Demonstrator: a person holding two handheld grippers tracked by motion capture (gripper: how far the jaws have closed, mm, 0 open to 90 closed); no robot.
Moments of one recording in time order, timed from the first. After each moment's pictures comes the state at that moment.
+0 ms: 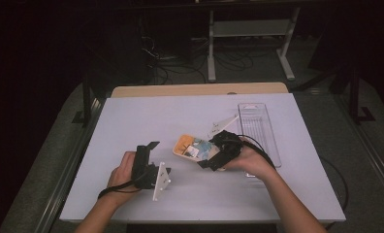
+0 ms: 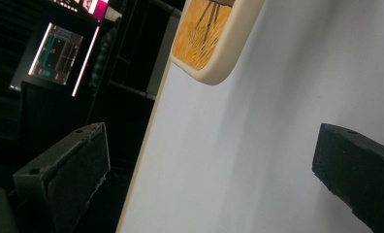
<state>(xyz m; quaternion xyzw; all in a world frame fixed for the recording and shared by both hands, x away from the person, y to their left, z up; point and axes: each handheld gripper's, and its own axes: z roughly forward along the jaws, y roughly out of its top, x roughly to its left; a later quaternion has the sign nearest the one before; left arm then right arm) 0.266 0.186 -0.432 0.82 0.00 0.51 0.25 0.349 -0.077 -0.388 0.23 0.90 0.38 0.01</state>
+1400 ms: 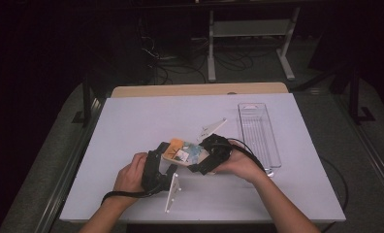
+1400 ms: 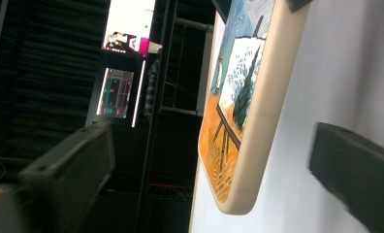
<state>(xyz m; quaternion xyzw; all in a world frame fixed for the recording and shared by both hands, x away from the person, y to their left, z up) 0.252 0.160 -0.436 0.76 -0.09 0.61 0.20 0.343 -0.048 -0.393 0.21 0.90 0.39 0.00</state>
